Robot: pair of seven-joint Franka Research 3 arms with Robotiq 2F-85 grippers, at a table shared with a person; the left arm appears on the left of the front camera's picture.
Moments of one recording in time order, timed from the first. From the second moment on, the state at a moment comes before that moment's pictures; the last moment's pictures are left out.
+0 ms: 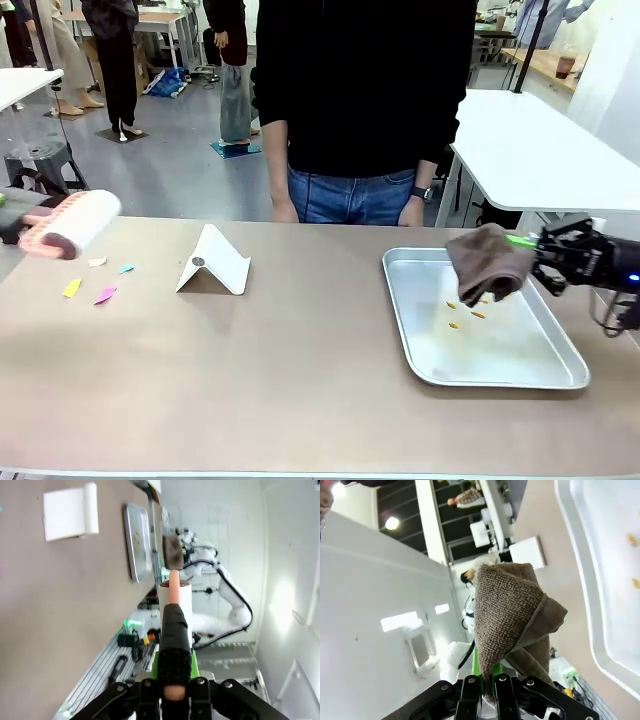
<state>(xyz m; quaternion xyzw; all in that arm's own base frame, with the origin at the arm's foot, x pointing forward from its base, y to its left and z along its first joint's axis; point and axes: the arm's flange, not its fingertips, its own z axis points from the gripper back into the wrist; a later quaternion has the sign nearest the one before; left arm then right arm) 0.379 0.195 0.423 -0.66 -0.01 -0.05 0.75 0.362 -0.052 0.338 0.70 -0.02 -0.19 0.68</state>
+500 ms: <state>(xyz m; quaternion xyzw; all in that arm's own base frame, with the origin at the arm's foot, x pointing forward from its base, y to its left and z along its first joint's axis) 0.398 0.264 0.368 -0.70 0.00 -0.01 0.71 0.323 -0.129 0.348 0.66 -0.09 -0.18 0.72</state>
